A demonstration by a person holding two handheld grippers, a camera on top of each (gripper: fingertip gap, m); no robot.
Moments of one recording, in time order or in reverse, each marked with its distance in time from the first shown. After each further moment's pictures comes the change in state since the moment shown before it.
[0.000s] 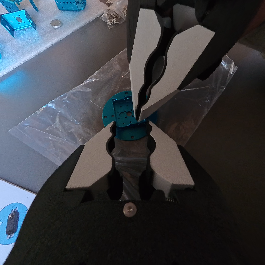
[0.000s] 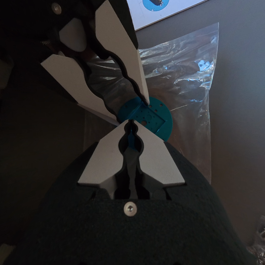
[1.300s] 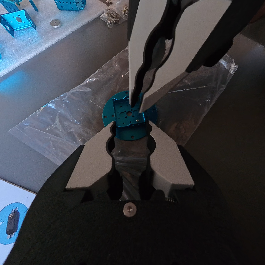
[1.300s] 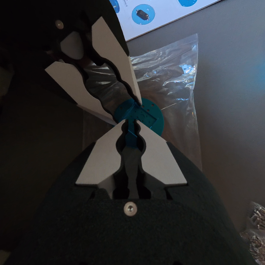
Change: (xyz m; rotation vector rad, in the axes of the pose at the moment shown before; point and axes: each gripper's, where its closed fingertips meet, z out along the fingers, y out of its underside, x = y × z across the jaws) left arm 0.000 0.000 0.000 -0.001 -0.001 0.003; right arm 0.007 -0.005 -0.014 0.060 0.051 0.022
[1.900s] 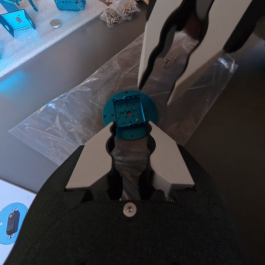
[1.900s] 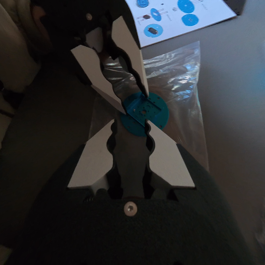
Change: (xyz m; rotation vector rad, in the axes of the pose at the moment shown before) left arm 0.000 0.001 0.000 -0.001 0.002 0.003; right arm -0.008 0.014 -0.019 0.172 -0.063 -0.038
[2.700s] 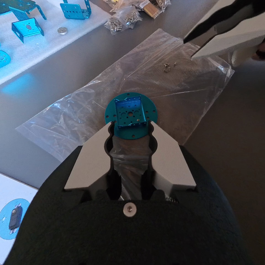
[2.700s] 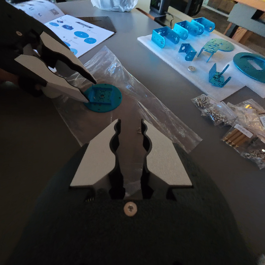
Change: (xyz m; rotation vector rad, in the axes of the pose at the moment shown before) left arm -0.002 -0.003 -0.006 0.037 -0.012 -0.008; right arm 0.005 0.037 -0.075 0.203 0.670 0.308
